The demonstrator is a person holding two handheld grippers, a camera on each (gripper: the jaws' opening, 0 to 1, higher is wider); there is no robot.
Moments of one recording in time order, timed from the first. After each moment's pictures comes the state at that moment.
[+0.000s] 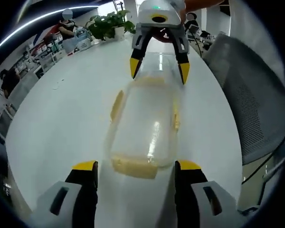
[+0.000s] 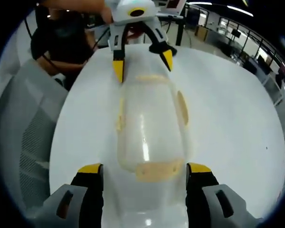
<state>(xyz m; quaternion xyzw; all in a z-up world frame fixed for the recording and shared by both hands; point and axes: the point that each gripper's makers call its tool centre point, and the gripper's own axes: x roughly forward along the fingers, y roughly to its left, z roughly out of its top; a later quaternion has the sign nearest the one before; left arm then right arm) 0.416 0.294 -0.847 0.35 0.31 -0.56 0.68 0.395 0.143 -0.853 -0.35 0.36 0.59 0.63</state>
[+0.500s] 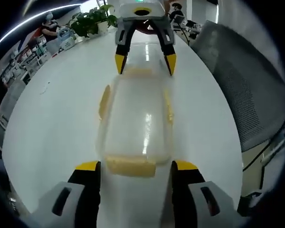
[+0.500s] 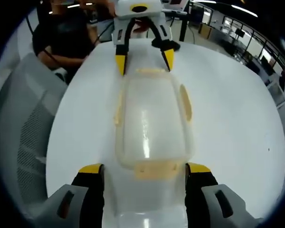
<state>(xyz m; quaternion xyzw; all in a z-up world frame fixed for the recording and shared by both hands) 0.416 0.292 -0.855 0.38 0.32 -0.59 0.64 0.395 0.140 -0.863 -0.36 0.37 0.59 0.62</state>
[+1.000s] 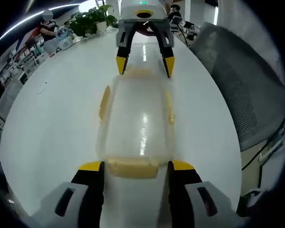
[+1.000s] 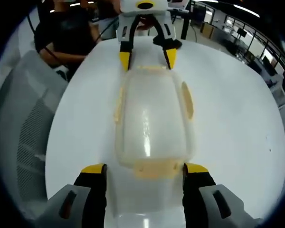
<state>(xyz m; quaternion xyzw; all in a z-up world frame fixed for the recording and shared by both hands) 0.414 0.290 -0.857 0.37 0.33 -0.60 0.63 0.396 0.139 -0.865 -0.37 0.37 0.59 0.61</state>
